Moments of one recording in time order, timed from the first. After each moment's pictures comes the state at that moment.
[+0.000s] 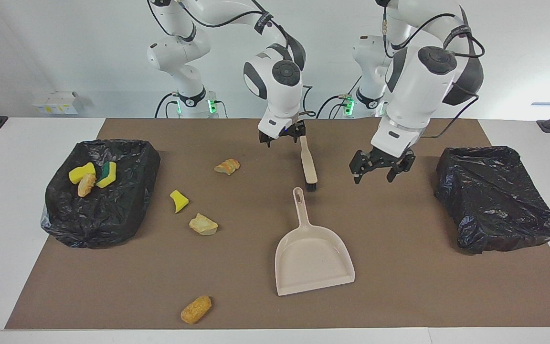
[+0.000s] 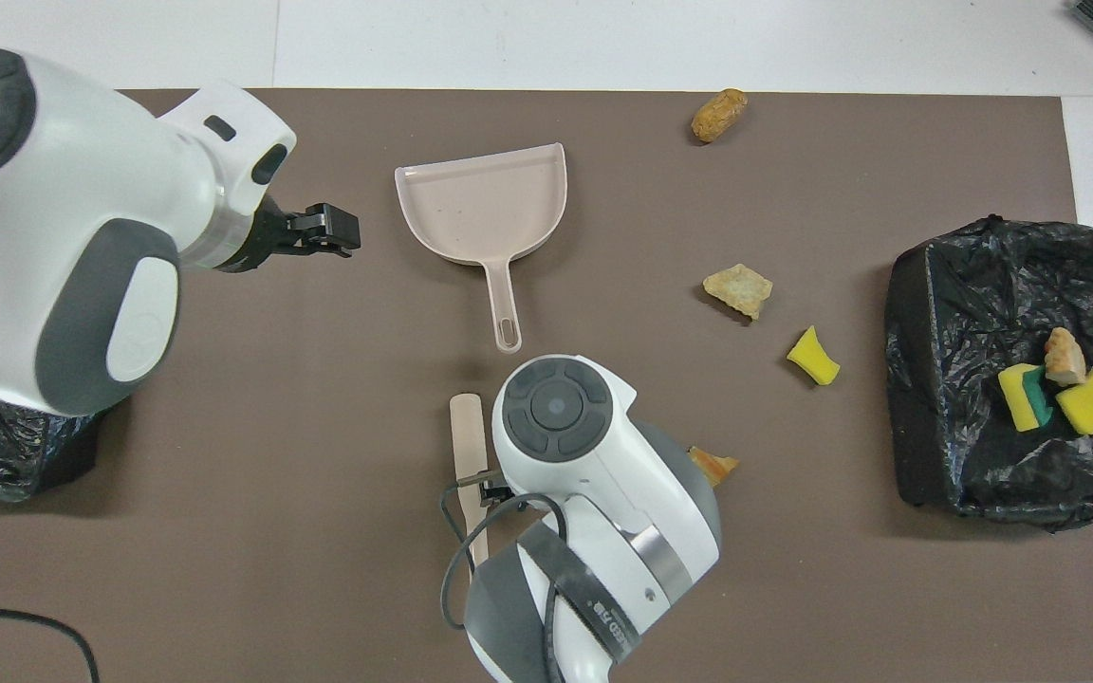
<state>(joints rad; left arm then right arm) -0.34 0.25 -0.04 -1.54 -0.05 1.93 -0.43 0.64 0.13 0.10 -2.01 0.13 2.01 0.50</state>
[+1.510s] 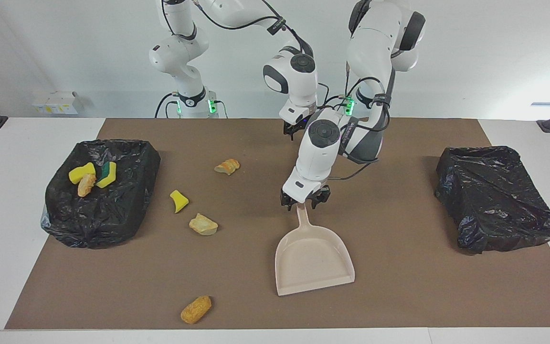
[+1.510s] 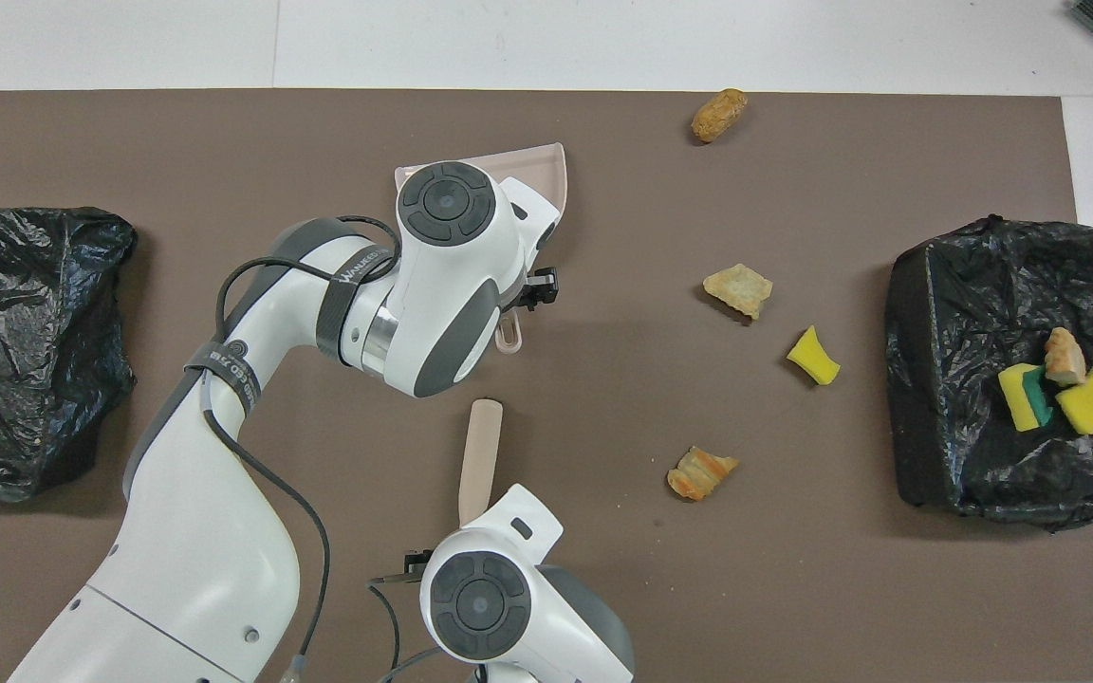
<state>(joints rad) -0.55 0.55 -0.03 -1.46 -0.06 2.05 -0.60 0.83 0.18 0.10 -2.11 0.14 2.33 0.84</state>
